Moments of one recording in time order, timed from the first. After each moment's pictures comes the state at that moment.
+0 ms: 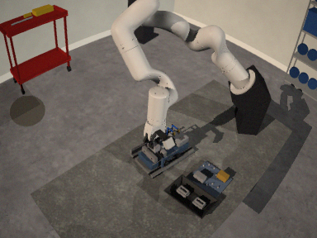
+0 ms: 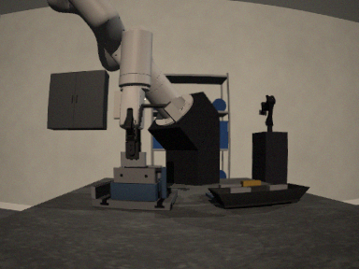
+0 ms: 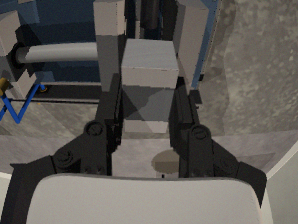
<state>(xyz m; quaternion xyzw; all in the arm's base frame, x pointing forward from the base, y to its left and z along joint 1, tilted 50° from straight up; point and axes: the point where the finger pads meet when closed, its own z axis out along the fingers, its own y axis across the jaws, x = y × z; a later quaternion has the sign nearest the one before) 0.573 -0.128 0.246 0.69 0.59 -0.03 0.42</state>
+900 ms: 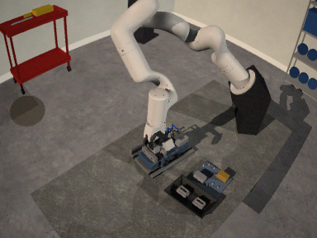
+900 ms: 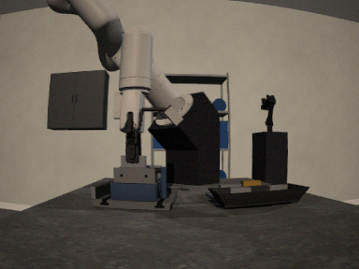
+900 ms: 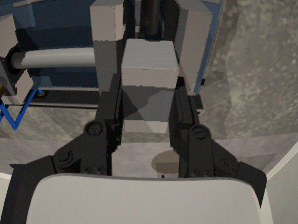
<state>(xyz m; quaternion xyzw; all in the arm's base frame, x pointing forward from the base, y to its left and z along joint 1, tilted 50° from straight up) 0.577 -0.133 0.240 0.69 0.59 -0.03 0.42</state>
